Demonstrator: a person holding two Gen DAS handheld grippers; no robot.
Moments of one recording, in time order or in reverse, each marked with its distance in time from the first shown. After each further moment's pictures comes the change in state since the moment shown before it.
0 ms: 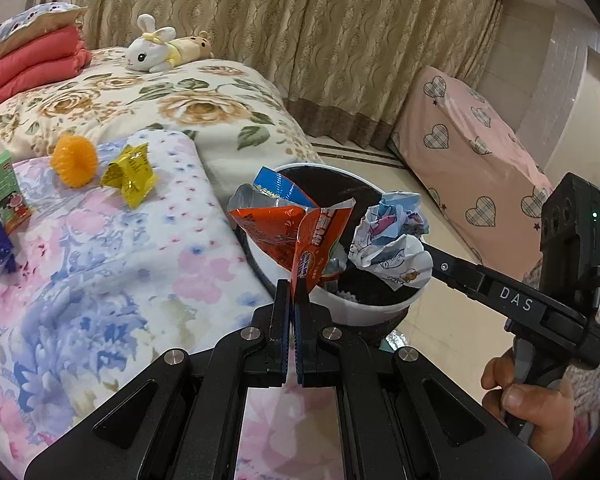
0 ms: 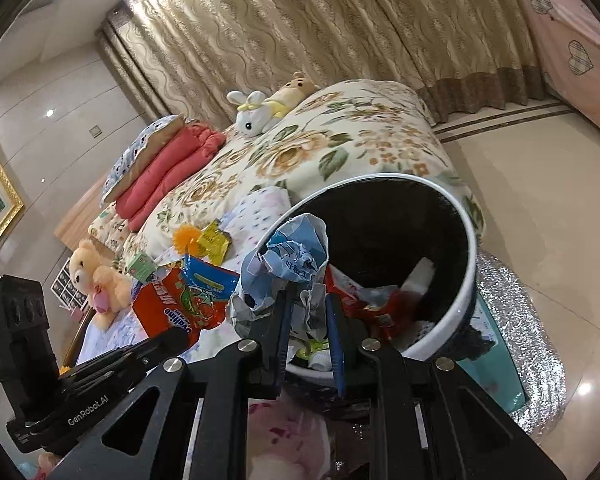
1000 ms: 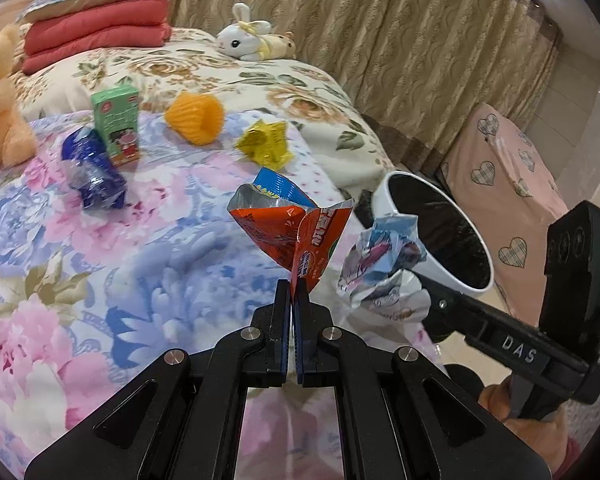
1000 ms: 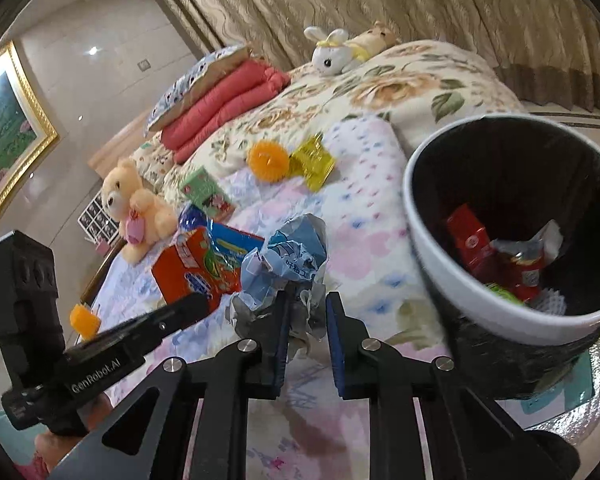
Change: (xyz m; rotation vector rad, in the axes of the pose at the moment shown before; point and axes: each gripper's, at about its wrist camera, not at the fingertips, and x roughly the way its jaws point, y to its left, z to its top) left arm -0.047 0.093 -0.040 -0.176 -0.036 0.114; right arm 0.053 0.095 -0.049 -0.147 0.145 0.135
